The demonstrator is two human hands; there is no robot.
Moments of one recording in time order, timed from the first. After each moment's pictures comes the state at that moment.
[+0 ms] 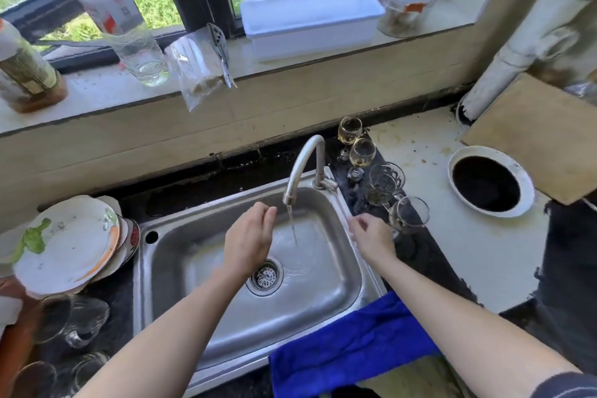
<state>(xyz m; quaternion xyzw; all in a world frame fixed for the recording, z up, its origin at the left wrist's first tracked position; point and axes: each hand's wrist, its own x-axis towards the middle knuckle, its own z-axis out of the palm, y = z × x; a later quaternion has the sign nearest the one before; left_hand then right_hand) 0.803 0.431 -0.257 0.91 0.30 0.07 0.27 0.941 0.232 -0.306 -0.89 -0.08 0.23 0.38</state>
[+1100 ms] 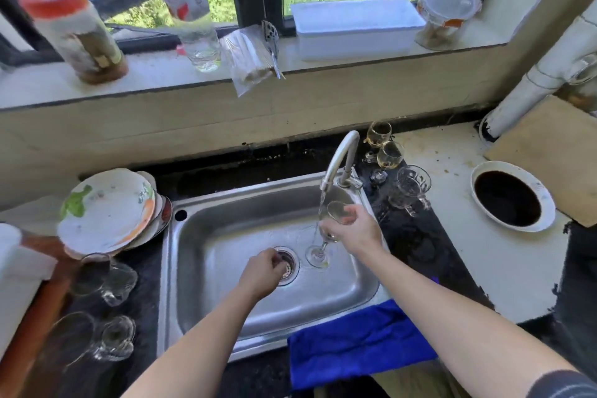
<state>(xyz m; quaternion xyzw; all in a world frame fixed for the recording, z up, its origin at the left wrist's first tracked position) 0.720 0.428 -0.318 0.83 0.39 -0.13 0.38 0.884 0.293 -0.271 -0.87 -0.10 0.27 0.40</state>
